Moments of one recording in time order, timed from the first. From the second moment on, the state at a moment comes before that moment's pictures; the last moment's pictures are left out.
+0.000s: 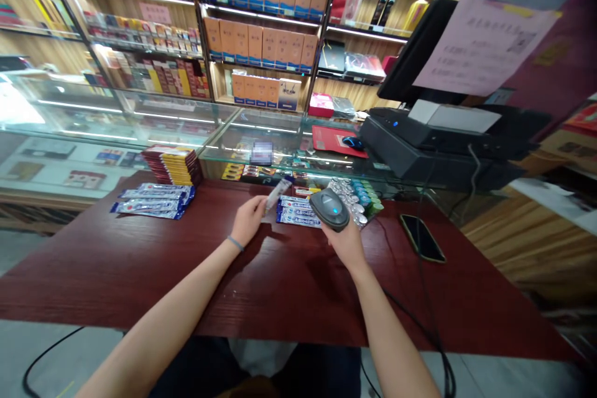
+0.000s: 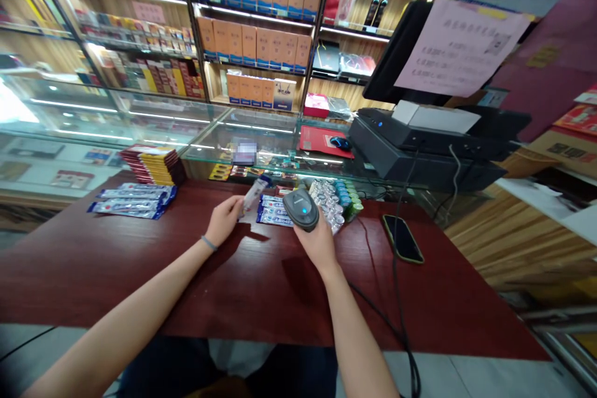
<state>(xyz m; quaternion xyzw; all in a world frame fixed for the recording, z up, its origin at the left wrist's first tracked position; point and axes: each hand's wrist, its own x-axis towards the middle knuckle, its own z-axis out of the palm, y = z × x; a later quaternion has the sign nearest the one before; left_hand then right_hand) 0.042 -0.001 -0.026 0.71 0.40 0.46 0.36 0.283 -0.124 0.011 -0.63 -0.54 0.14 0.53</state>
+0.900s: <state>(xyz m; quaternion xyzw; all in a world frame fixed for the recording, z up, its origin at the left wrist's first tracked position) 0.012 0.024 -0.019 0.41 0.35 0.41 0.74 0.272 -0.129 0.008 -0.66 -0.63 0.21 0.36</state>
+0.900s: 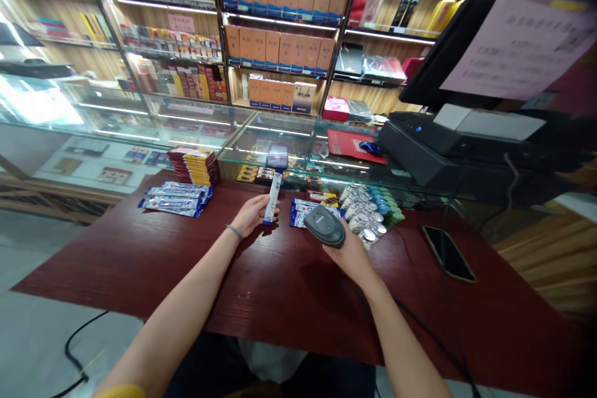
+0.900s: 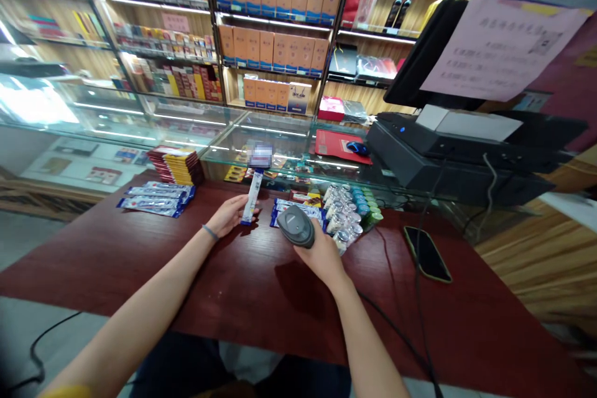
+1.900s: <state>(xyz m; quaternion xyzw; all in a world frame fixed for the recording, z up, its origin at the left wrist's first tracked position) -0.284 0.021 -0.020 0.83 0.52 0.21 -0.03 0.249 -0.134 0.001 -0.68 -0.65 0.13 0.31</state>
